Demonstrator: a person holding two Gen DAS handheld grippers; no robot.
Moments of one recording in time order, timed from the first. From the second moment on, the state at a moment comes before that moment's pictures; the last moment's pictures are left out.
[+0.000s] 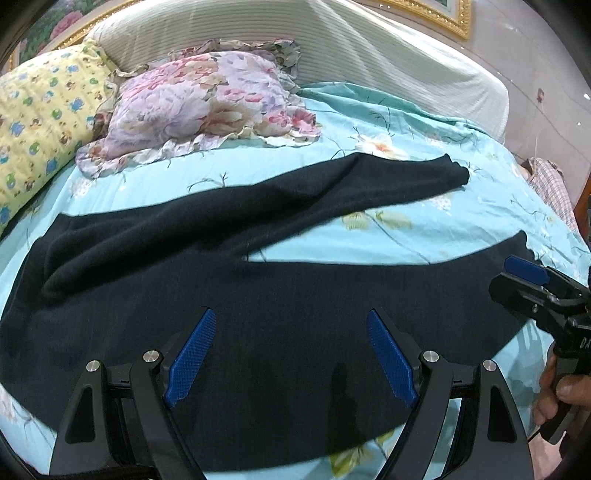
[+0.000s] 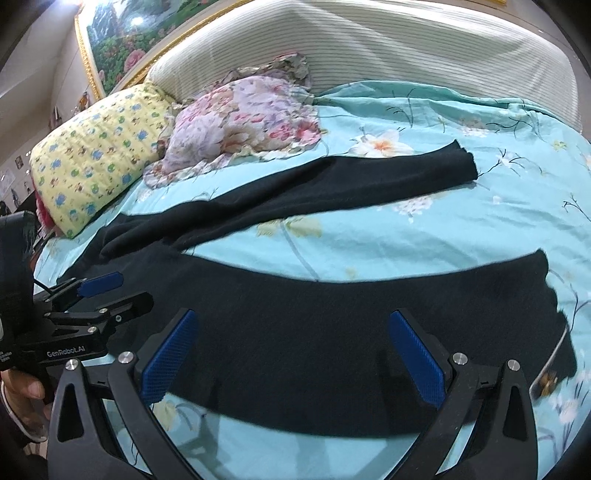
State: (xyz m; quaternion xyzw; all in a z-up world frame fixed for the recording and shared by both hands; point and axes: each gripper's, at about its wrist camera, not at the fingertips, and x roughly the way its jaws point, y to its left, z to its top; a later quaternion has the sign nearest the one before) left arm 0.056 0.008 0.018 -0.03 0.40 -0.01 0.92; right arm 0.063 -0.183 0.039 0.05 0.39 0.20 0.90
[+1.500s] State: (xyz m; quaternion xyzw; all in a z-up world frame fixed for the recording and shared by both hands) left arm 0.308 -0.024 -0.014 0.04 0.51 -0.10 0.86; right arm 0.343 -0.296 0.029 0.10 0.50 0.10 0.85
